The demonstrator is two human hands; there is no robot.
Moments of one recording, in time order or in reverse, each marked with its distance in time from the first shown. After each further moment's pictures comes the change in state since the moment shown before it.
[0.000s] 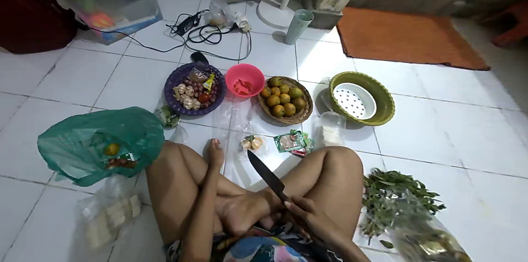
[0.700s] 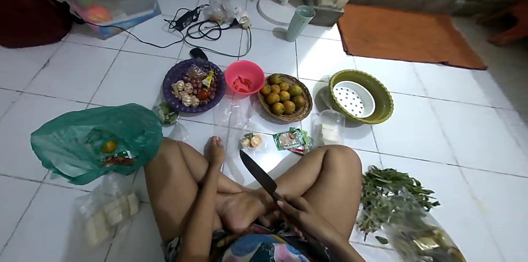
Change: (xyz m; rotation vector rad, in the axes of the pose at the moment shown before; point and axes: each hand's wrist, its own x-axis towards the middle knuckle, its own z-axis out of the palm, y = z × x) left_hand -0.015 0.002 0.001 -0.037 -0.047 0.043; right_hand 0.005 -0.003 0.009 0.011 -0.067 0.023
